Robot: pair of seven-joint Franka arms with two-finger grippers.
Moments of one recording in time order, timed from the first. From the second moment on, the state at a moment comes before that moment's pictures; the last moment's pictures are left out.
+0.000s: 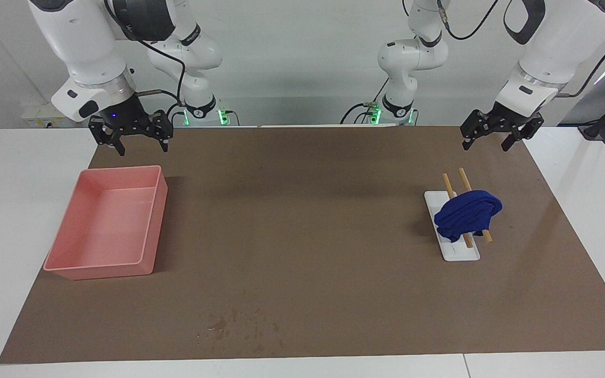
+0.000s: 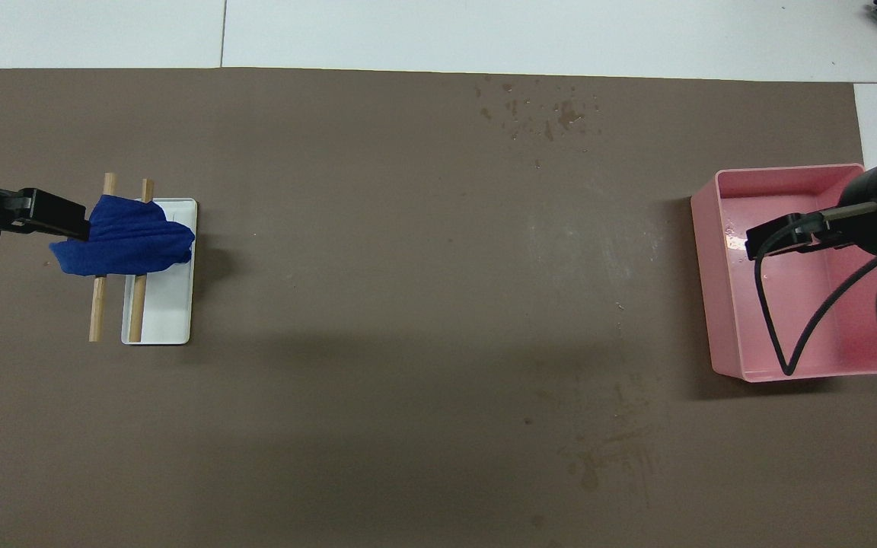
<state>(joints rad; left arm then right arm) 0.04 0.04 -0.12 -1.56 -0.01 1.64 0.03 0.04 0.03 0.02 -1.56 -0.02 1.56 -0.05</state>
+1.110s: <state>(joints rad) 0.05 0.09 -0.11 -2.03 0.22 2.29 -0.04 0.05 0.03 0.02 -1.57 0.12 1.54 0.22</state>
